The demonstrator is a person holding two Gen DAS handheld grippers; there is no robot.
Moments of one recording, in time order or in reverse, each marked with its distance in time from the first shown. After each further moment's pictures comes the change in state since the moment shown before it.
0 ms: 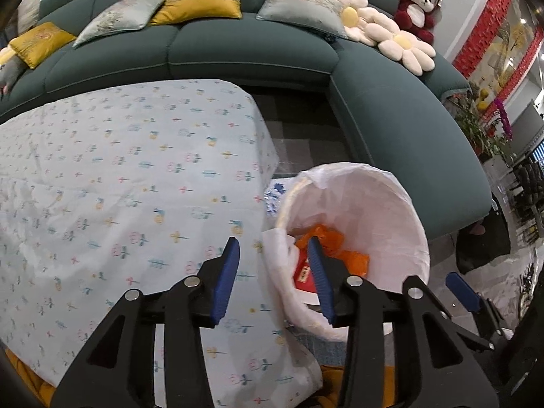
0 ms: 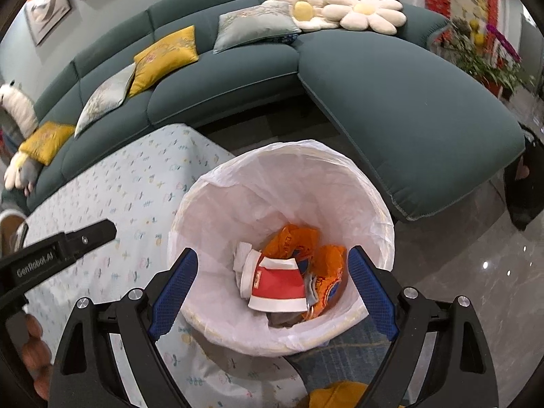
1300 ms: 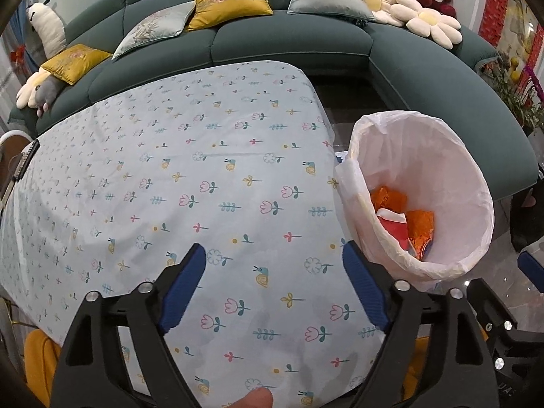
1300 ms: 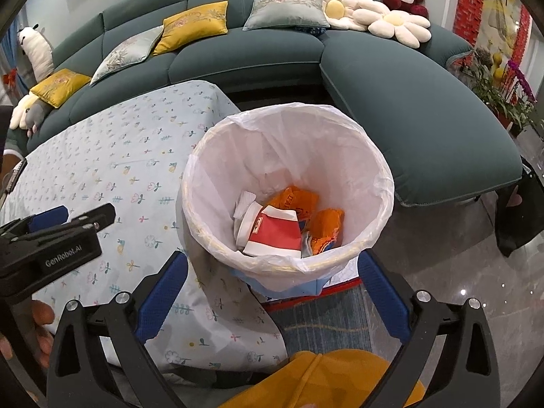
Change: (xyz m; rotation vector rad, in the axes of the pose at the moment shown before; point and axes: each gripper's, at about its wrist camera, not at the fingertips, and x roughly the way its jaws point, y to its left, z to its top) left arm -0.008 0.021 -0.073 0.081 -0.015 0.247; right arm -0.027 0.017 -0.061 -0.159 0.033 -0.031
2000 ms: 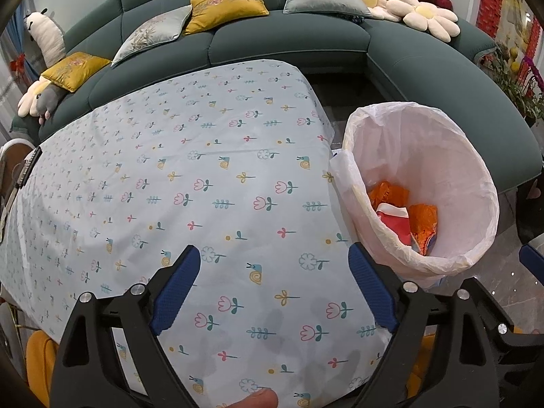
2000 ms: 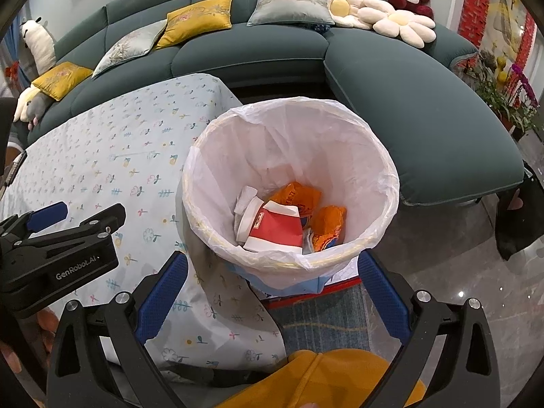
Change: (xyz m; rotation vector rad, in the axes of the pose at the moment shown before) left arm 0.004 -0.011 -0.005 0.033 -0.004 0.023; right arm 0.007 0.004 -0.003 -0.024 0.017 -0.005
